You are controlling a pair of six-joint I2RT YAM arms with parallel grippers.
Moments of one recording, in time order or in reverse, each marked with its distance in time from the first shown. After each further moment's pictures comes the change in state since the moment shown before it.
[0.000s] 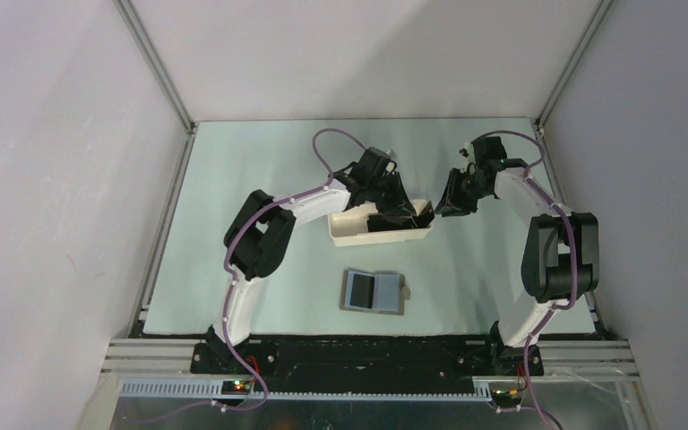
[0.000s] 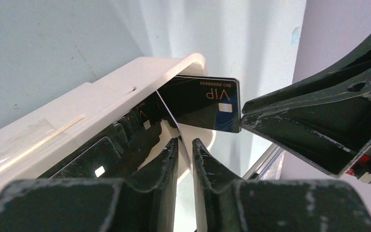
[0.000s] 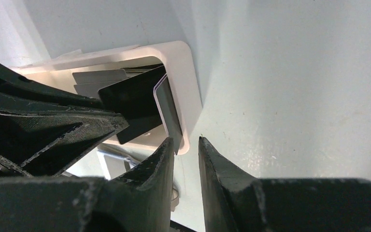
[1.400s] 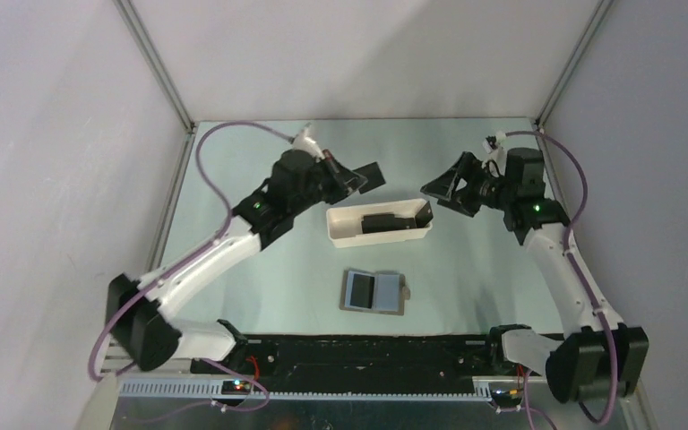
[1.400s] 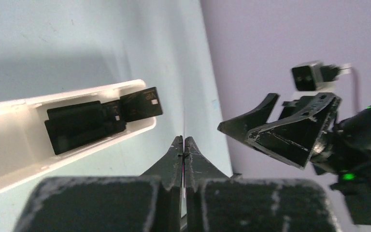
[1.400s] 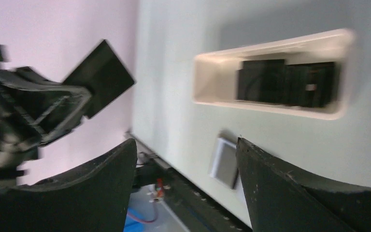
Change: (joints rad) left arm 0.020 -0.771 -0.401 0.001 -0.358 -0.022; right arm 0.006 -0.529 -0.197 0.208 -0.230 0.293
